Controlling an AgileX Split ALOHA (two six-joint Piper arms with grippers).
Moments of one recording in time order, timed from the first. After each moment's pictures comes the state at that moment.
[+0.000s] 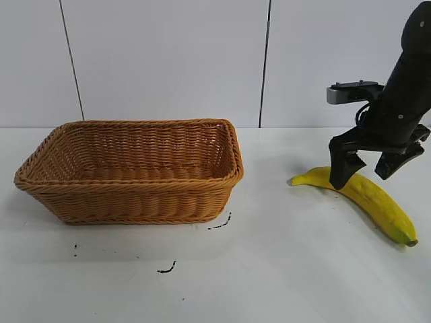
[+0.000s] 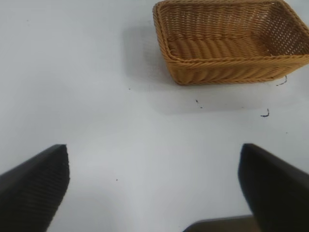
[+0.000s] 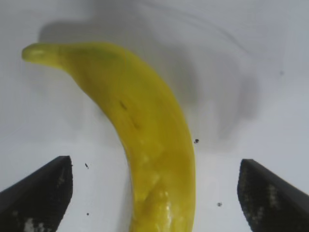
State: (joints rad) left arm -0.02 0.00 -0.50 -0.07 1.07 0.06; right arm 0.02 2.14 -1.39 0.14 0.68 -0.43
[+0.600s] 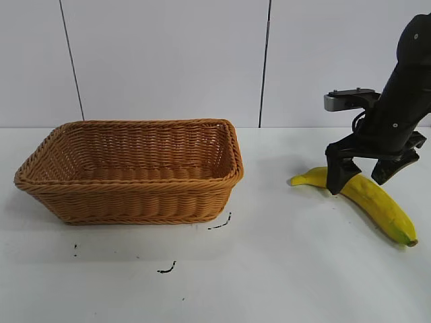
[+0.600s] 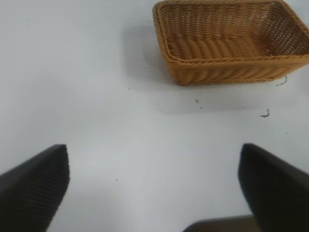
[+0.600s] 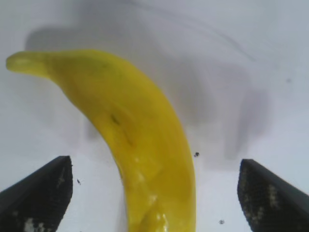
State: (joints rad) left arm -0.02 0.00 -0.50 -0.07 1.07 0.06; right arm 0.02 2.15 -1.39 0.14 0.66 -0.43
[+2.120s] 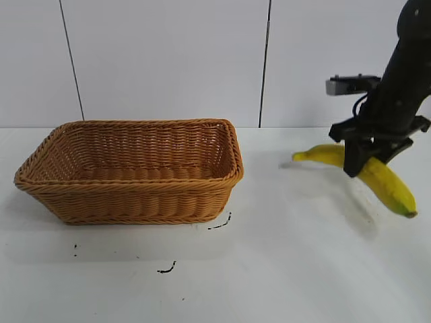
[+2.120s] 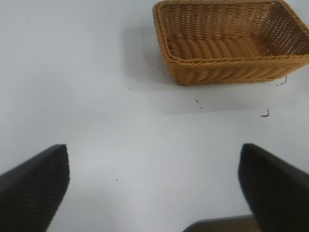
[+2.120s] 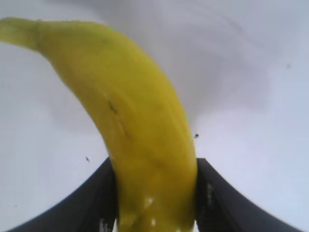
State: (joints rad) left arm -0.02 0.00 -0.50 -0.07 1.07 0.06; right arm 0.02 2.06 -1.77 0.11 1.19 -0.31
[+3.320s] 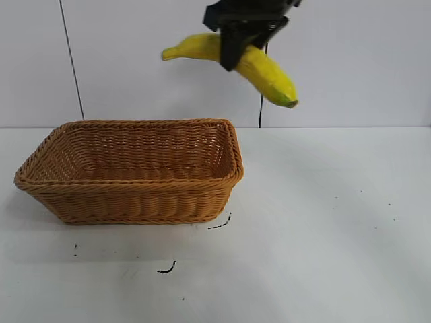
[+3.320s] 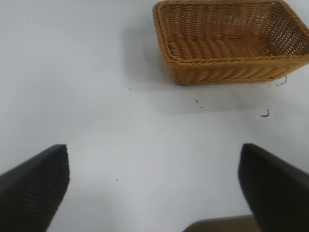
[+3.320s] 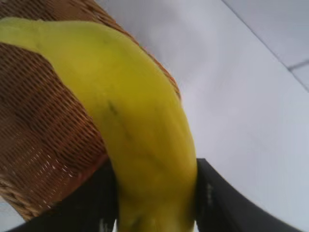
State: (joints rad) left arm -0.02 0.00 -0.50 -0.07 1.07 0.06; right arm 0.62 2.31 -2.26 0.00 1.00 -0.56
